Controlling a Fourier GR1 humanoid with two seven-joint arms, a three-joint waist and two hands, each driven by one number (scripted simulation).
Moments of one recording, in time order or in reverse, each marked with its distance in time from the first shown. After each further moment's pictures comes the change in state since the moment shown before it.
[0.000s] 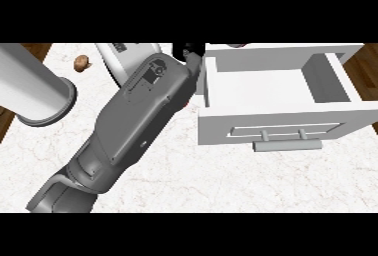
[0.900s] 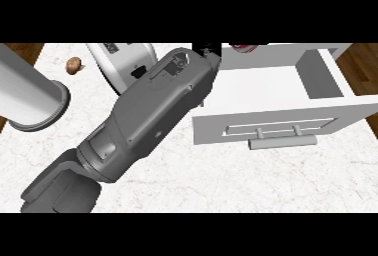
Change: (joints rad) left arm -0.158 0.000 -0.208 0.265 0.300 0.073 -0.116; right arm -0.025 0.008 0.046 -0.062 0.005 -0.049 0.056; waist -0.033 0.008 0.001
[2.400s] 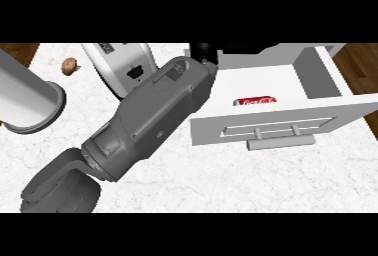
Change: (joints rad) left arm -0.008 0.000 -0.161 0.107 0.229 0.085 -0.165; right arm -0.084 -0.074 -0.022 -0.038 0.123 0.049 -0.087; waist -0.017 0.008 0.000
